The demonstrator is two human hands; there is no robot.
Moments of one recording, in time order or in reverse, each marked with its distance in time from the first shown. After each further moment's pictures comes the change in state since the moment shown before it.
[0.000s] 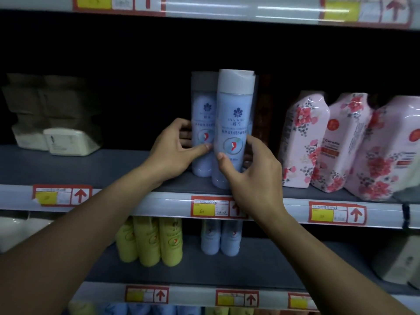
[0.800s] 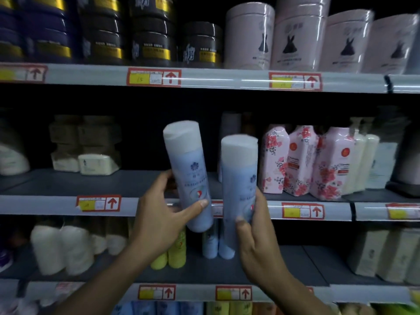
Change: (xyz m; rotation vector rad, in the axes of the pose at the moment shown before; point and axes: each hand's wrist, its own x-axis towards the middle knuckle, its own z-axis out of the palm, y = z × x) left_hand -0.164 0.069 -0.023 0.056 0.173 0.114; right_hand -0.116 -0.037 -0.068 0.325 -0.181 -0.067
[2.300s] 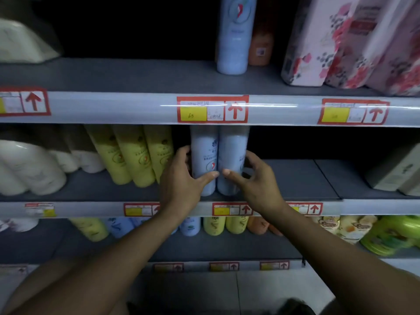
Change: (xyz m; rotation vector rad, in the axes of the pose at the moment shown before) left_hand -0.069 -0.184 0.112 0.289 -0.086 -0.354; right_hand -0.043 0.190 0.024 -0.001 -0.103 0.482
